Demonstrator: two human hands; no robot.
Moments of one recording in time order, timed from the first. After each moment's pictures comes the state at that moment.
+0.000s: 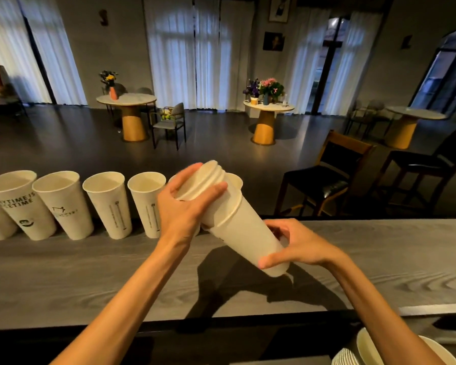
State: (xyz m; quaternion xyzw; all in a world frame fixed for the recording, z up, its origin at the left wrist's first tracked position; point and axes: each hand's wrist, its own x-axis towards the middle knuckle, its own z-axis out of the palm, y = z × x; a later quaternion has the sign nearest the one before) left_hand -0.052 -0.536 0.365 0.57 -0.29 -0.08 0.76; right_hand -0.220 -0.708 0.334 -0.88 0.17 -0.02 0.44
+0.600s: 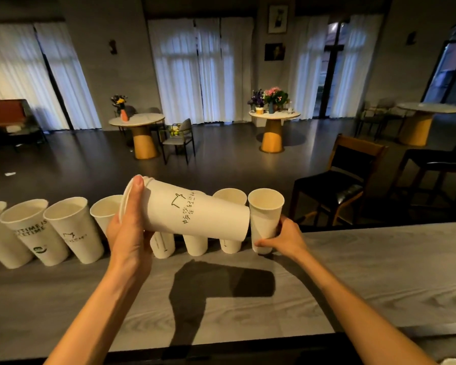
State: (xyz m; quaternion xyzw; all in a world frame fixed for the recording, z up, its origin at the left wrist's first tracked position) left_hand -0.009 -0.505 0.380 0.52 -0.07 -0.11 0.85; right_hand -0.141 -0.776 0.250 -0.80 0.38 -0.23 0.40
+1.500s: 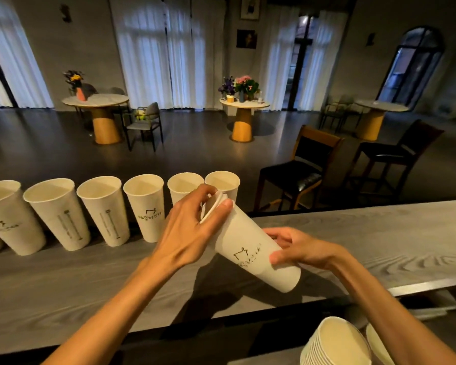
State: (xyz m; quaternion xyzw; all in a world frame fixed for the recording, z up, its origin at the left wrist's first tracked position) left_hand -0.092 -0.586 0.341 0.70 -0.51 -0.03 0.50; right_hand -0.287 -0.765 0.314 -0.76 0.20 0.04 0.62
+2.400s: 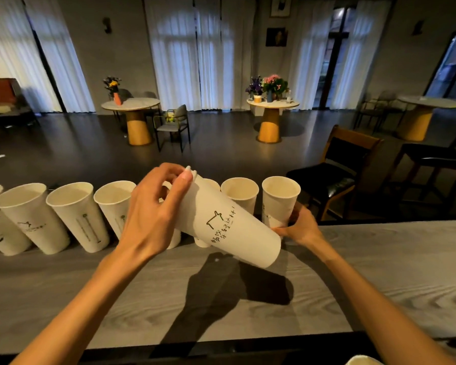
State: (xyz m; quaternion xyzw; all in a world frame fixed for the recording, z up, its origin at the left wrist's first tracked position) left_hand -0.055 -0.567 0.383 0.71 -0.44 0.07 0.54; right_hand -0.202 -0.847 0.257 -0.76 0.37 -0.26 0.46
